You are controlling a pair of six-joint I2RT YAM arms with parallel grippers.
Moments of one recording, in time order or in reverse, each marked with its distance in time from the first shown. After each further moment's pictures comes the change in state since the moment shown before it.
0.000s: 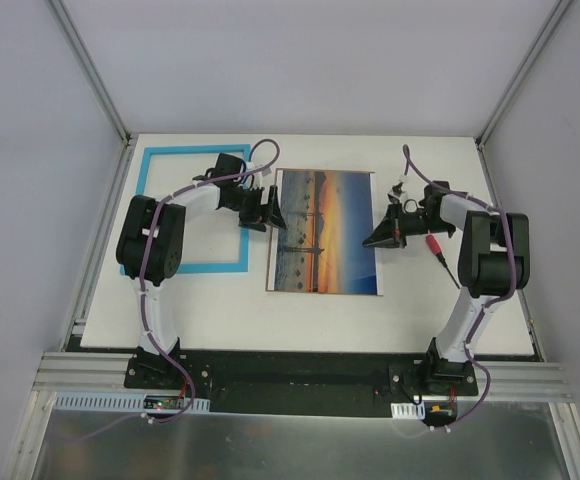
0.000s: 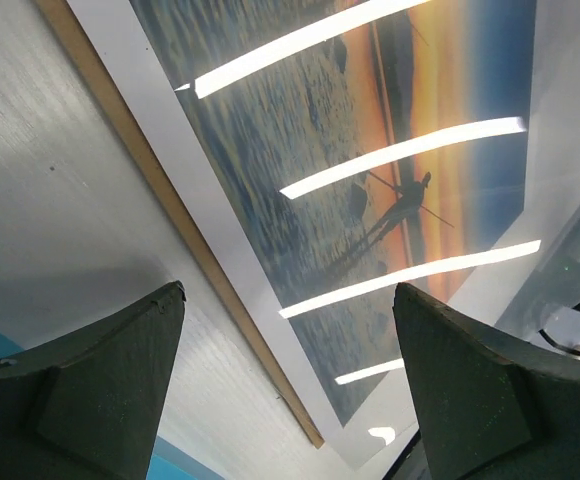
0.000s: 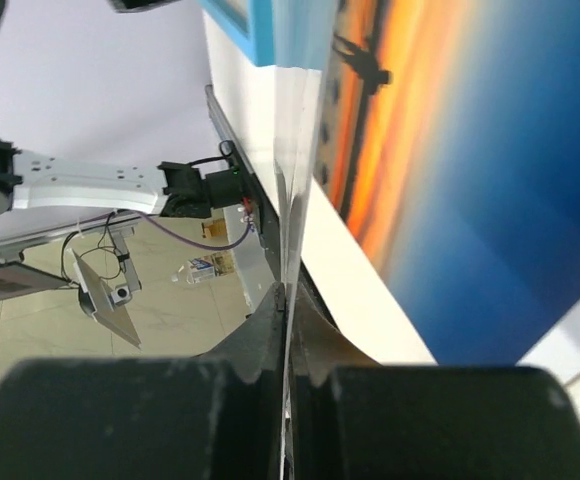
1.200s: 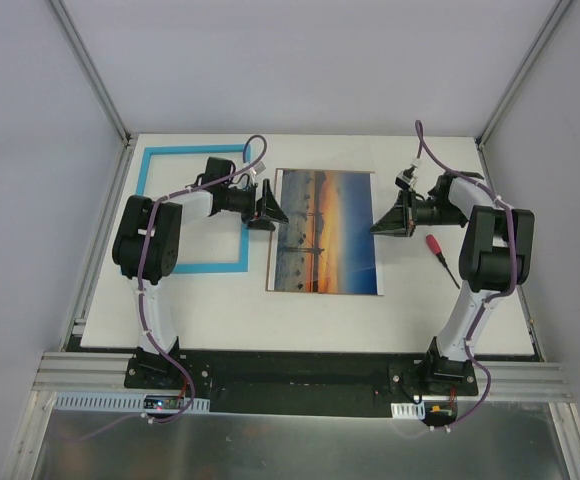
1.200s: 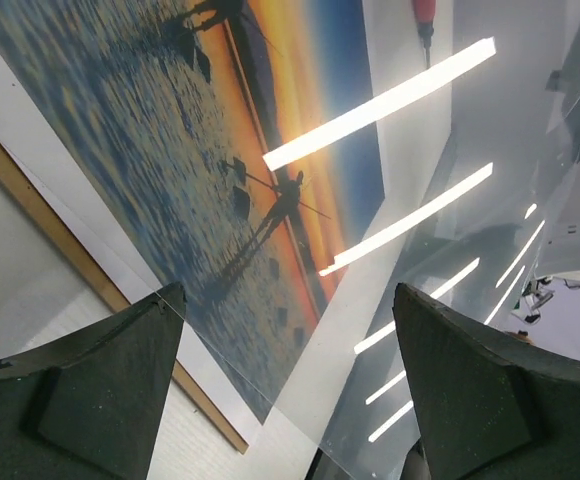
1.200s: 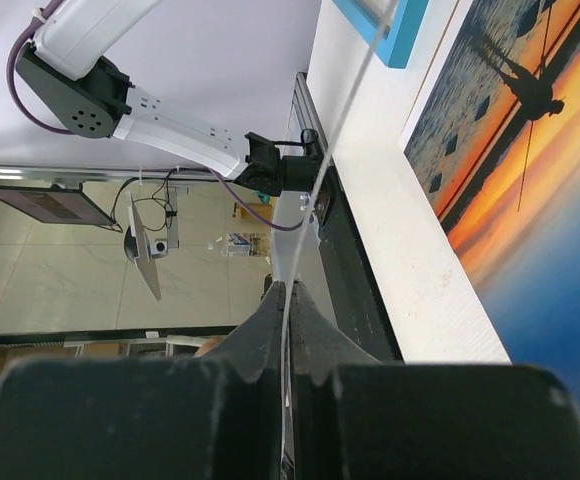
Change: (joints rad) left arm 0.056 -0.002 -0.097 0.264 0.313 -0.231; right arm -0.047 0.026 0.214 -0.591 -0.237 -0.568
